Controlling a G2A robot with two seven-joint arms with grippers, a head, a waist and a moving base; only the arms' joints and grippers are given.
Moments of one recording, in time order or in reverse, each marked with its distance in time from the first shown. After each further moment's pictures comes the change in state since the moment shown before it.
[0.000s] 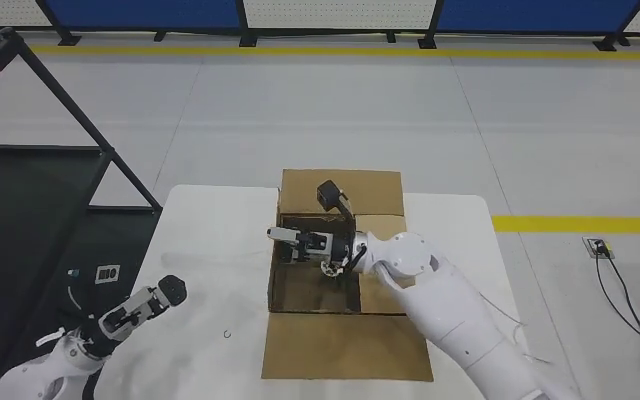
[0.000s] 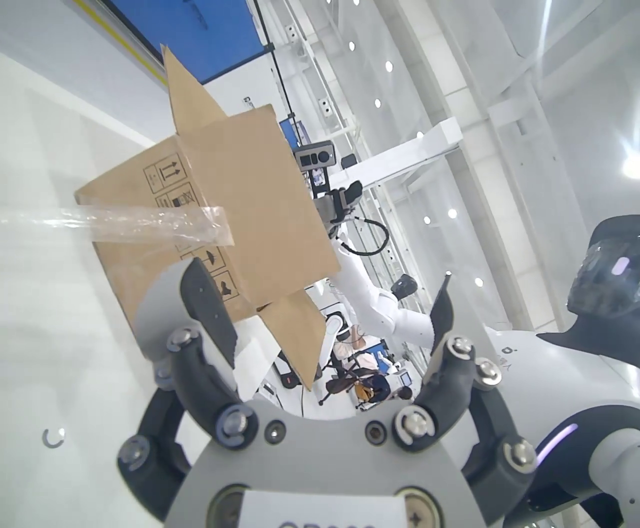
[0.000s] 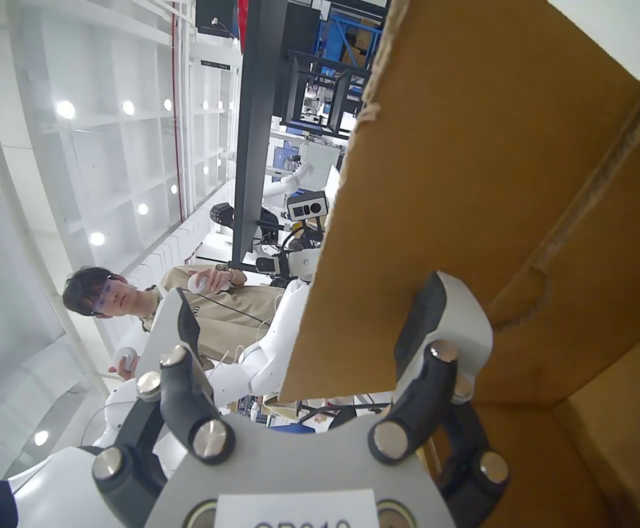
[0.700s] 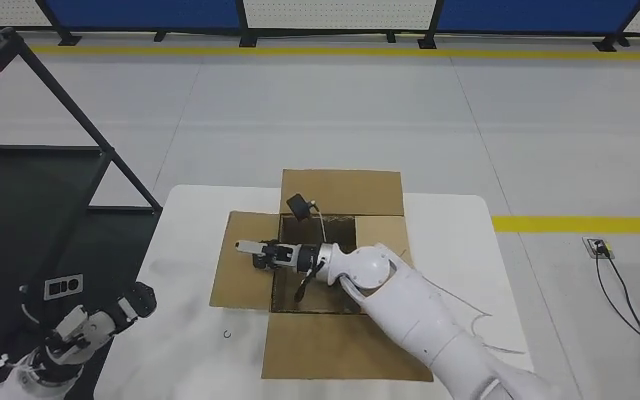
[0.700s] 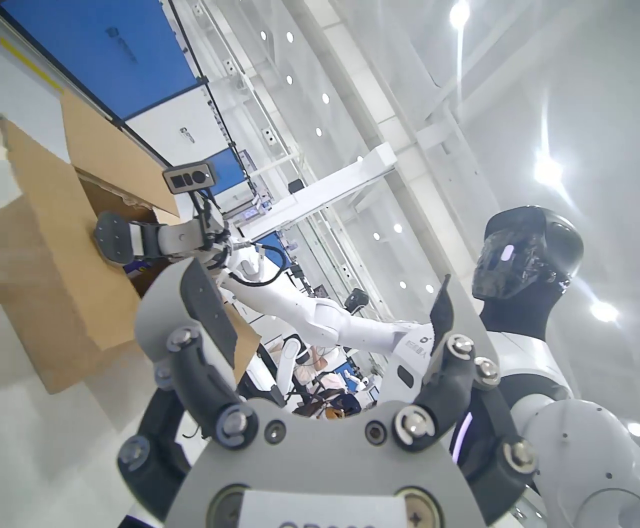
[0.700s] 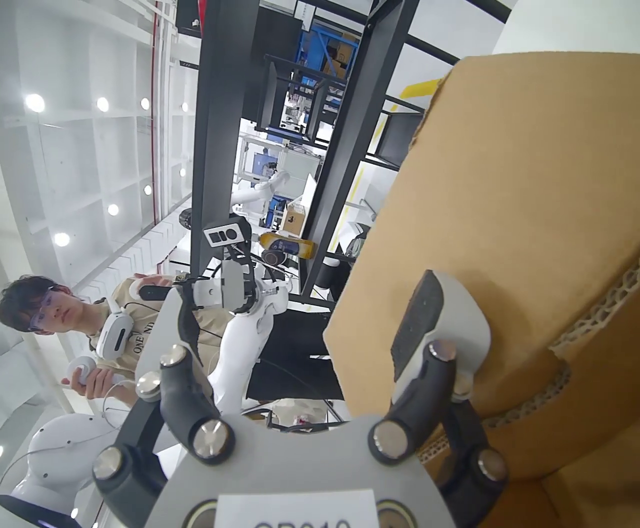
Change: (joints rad) left arm 0.114 -0.006 -0.112 -0.145 -0.275 0.076 -0.104; right arm 0.073 -0.156 -0.154 0.277 -0.062 -0.162 -0.161
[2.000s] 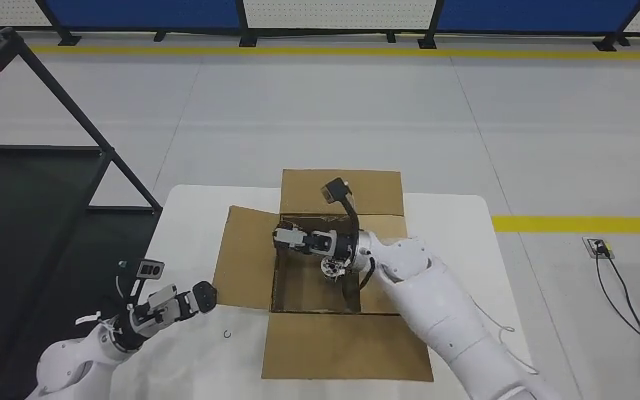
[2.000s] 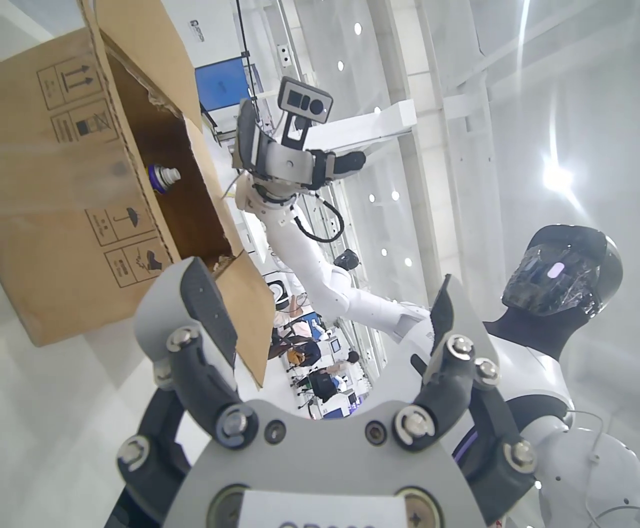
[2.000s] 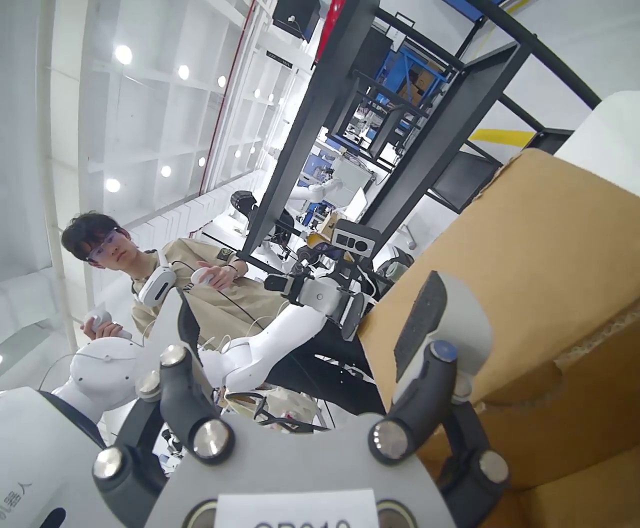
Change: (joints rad) left arm -0.267 -0.032 0.276 0.246 0.142 0.094 -0.074; right arm -0.097 0.095 0.327 -0.141 -0.023 -0.225 0.266
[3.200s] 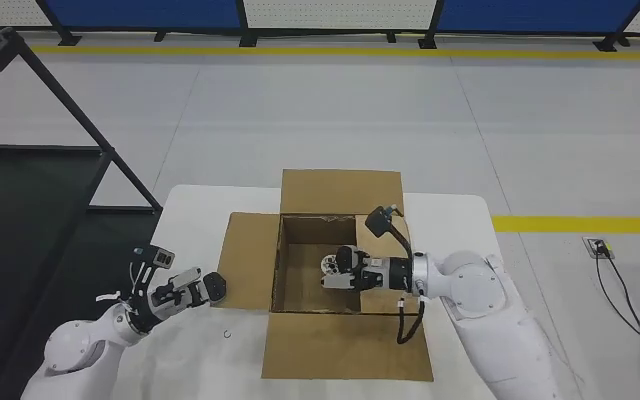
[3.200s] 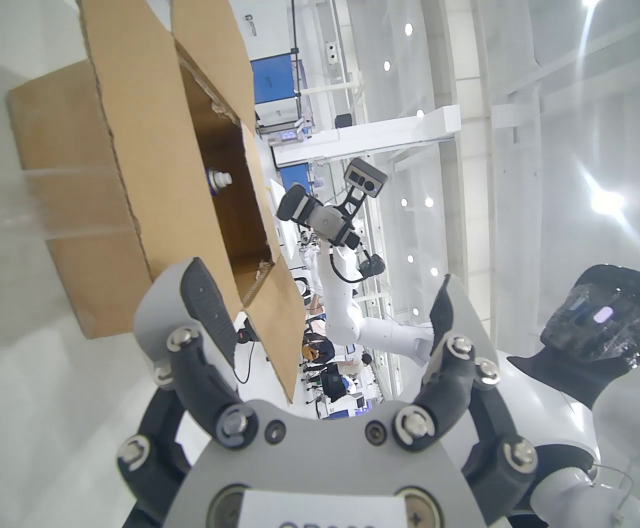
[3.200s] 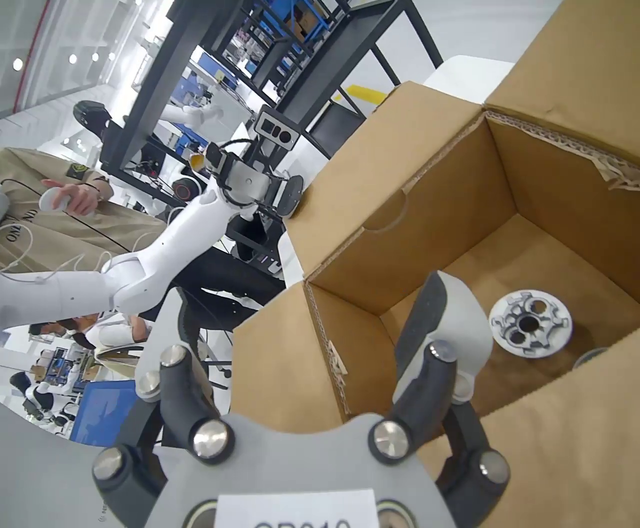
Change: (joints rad) left arm -0.095 0.001 0.050 0.035 0.209 0.106 0.109; right arm -0.332 0.188 0.306 -0.604 -0.547 0.218 0.147
